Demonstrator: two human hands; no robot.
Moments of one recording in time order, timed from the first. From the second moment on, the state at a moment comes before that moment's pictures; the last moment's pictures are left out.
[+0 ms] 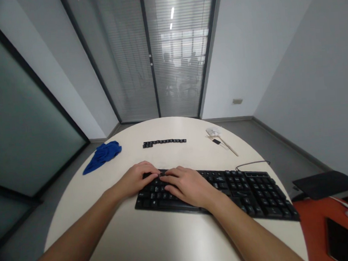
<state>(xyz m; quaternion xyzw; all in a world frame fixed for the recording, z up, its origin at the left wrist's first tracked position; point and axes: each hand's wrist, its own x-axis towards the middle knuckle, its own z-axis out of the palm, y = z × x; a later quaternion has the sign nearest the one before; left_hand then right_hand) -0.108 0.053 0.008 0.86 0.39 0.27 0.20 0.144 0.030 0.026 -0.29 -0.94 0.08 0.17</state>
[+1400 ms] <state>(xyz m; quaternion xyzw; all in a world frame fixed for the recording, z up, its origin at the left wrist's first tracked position) -0.089 0.053 -0.016 0.79 0.46 0.32 0.26 0.140 0.027 0.025 -0.29 -0.94 0.06 0.17</state>
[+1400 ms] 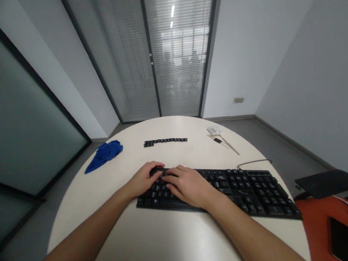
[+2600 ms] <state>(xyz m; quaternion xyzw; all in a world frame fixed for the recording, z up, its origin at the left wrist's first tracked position) -0.102 0.153 -0.015 0.78 0.59 0.21 -0.07 0.141 0.028 0.026 -0.28 -0.94 0.07 0.18</state>
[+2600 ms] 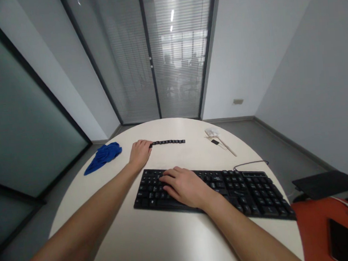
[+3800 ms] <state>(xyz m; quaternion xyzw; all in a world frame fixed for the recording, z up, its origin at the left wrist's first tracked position) -0.111 0.052 0.024 0.72 0.52 0.25 0.38 0.141 0.029 0.025 -0.29 -0.94 0.07 0.16</state>
